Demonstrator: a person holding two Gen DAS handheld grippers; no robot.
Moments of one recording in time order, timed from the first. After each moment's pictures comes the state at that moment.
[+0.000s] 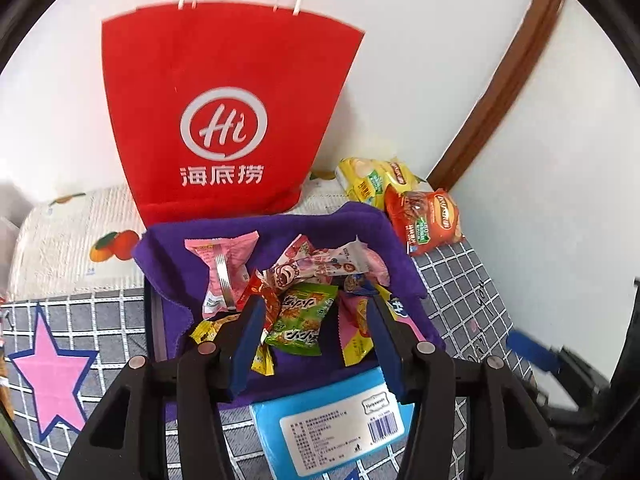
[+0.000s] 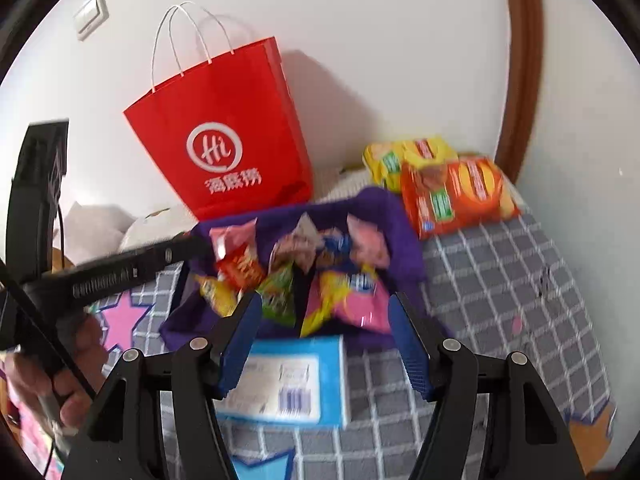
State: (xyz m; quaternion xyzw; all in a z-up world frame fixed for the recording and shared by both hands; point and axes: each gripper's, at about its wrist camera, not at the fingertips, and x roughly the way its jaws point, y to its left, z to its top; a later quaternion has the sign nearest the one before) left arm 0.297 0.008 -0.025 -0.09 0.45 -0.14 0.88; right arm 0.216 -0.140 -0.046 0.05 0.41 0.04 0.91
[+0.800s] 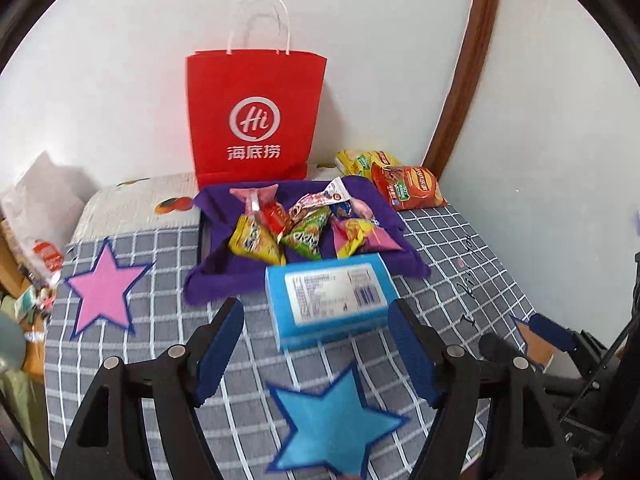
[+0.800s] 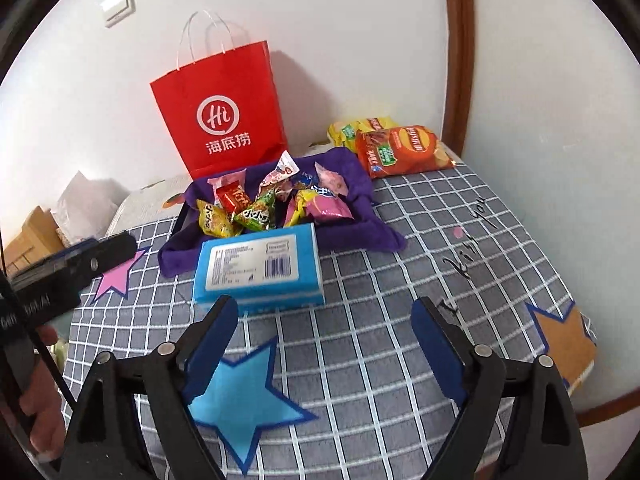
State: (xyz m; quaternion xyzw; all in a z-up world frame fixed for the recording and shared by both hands) left arm 0.099 0.014 -0.012 -0.05 0.39 -0.10 0.92; right arm 0.053 -0.134 -0.061 0.03 0.37 -0.02 0.93
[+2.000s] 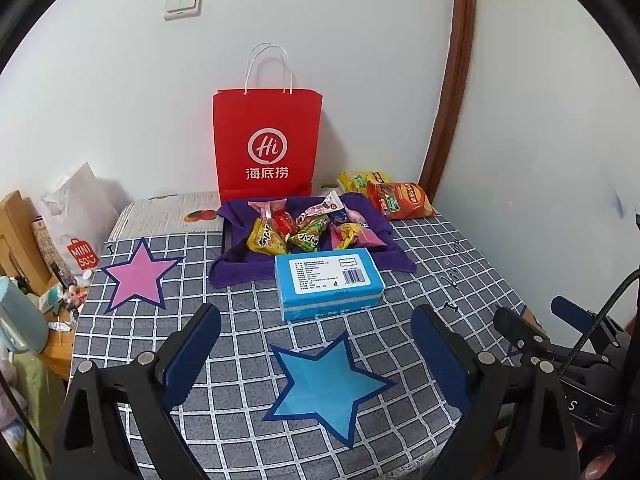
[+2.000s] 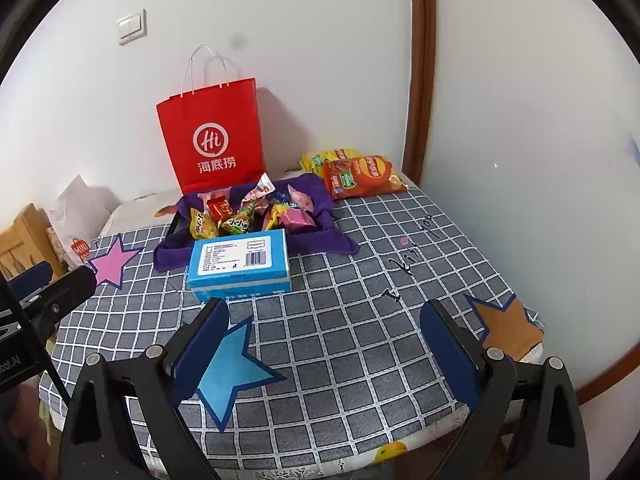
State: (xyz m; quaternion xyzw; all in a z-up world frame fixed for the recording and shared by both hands) left arm 0.009 0.006 0.012 -0.04 0.34 -0.07 0.94; right arm -0.022 -0.133 -0.035 -0.01 0.32 -0.07 0.94
